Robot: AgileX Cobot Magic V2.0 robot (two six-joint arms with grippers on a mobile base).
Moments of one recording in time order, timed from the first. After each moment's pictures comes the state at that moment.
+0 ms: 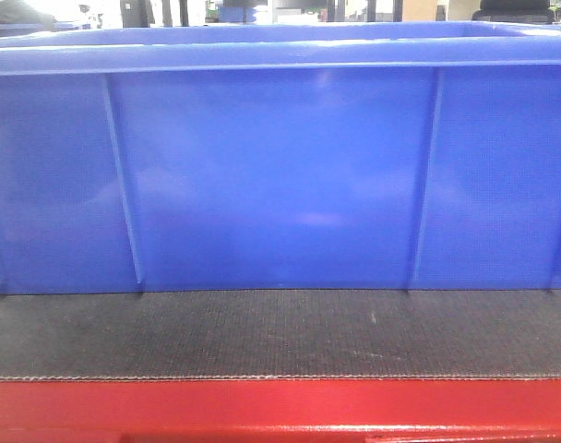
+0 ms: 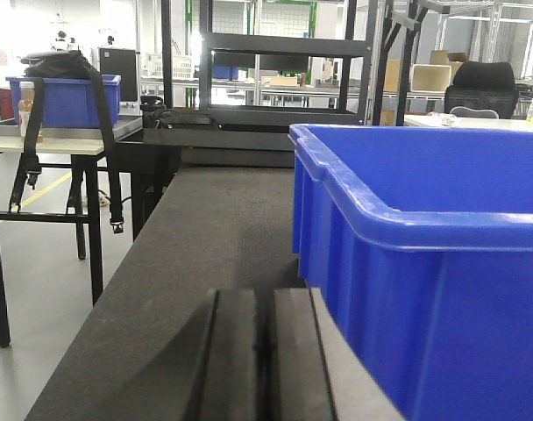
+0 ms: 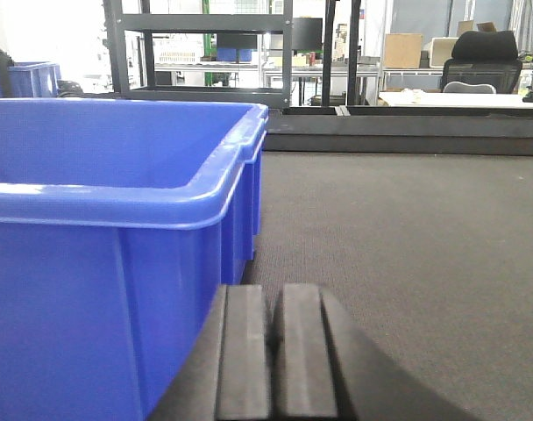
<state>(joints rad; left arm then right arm) -0.01 0.00 0.00 -0.02 -0.01 0.01 0.11 0.00 0.00 0.06 0.04 -0.03</state>
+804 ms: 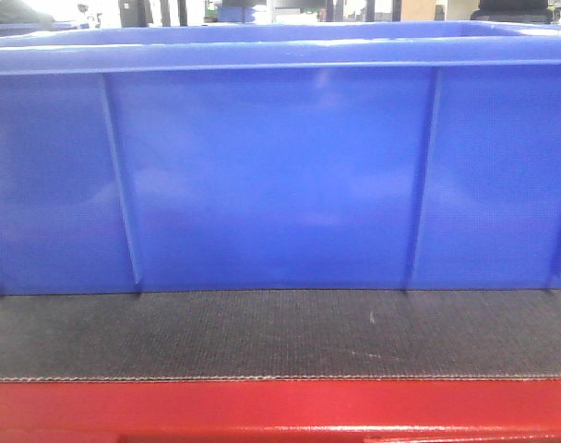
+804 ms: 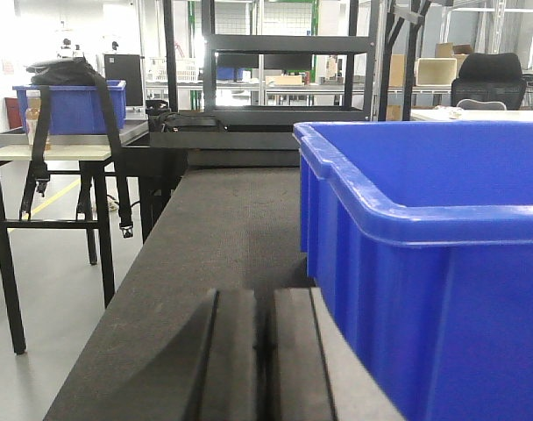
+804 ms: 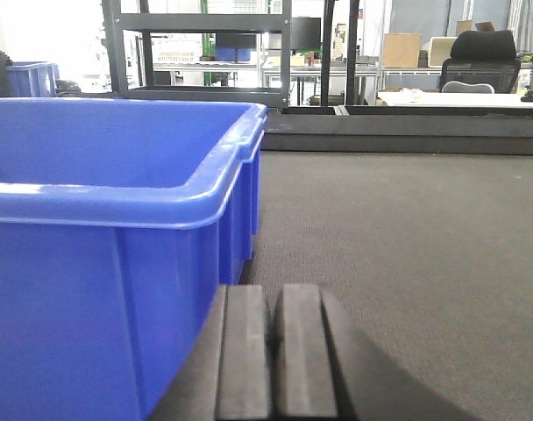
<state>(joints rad) -0.01 0.00 0.00 0.02 -0.01 0.01 0.11 0.00 0.00 0.06 0.04 -0.02</state>
